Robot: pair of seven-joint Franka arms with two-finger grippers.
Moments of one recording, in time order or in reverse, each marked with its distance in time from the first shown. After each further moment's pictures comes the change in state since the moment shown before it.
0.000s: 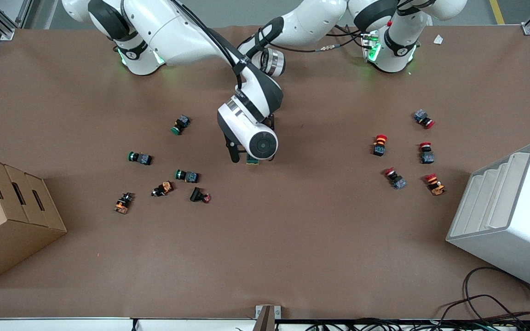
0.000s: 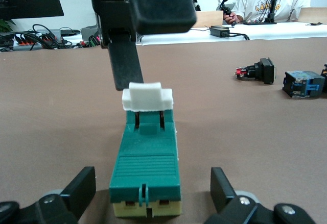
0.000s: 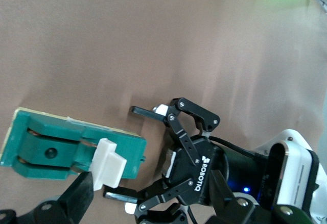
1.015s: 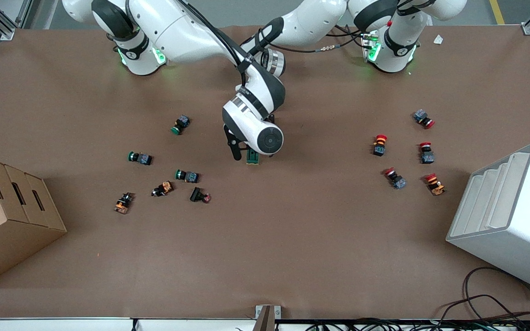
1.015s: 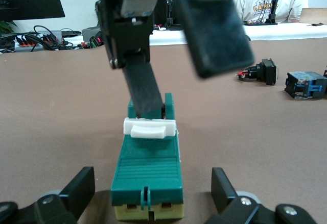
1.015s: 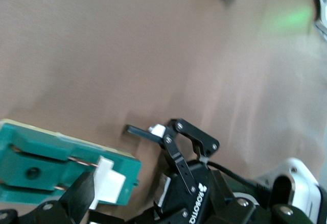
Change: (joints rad) left arm -0.002 0.000 0.004 0.002 -0.003 -0.001 0.000; right arm 0.019 -0.004 -0.013 -0.028 -0.074 0.004 -0.086
